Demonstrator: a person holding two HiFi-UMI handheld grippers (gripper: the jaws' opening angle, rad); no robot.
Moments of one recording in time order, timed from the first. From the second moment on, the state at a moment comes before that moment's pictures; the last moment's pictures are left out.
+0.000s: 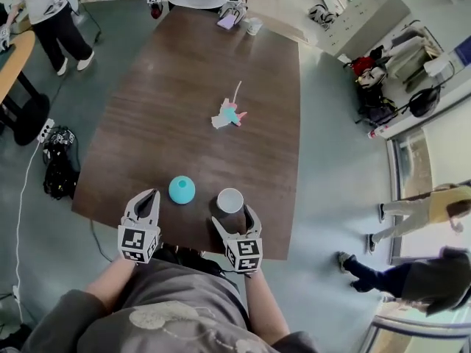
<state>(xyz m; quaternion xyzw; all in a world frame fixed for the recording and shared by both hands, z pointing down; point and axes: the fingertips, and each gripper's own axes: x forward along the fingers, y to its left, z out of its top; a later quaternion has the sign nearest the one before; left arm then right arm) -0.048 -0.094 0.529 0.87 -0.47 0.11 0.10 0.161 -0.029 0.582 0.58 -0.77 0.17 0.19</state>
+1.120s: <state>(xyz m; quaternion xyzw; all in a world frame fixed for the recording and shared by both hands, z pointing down) -0.052 -0.107 0.445 0.90 -0.43 0.05 0.07 0.158 -0.027 0.427 0.70 -0.71 0.02 0.04</state>
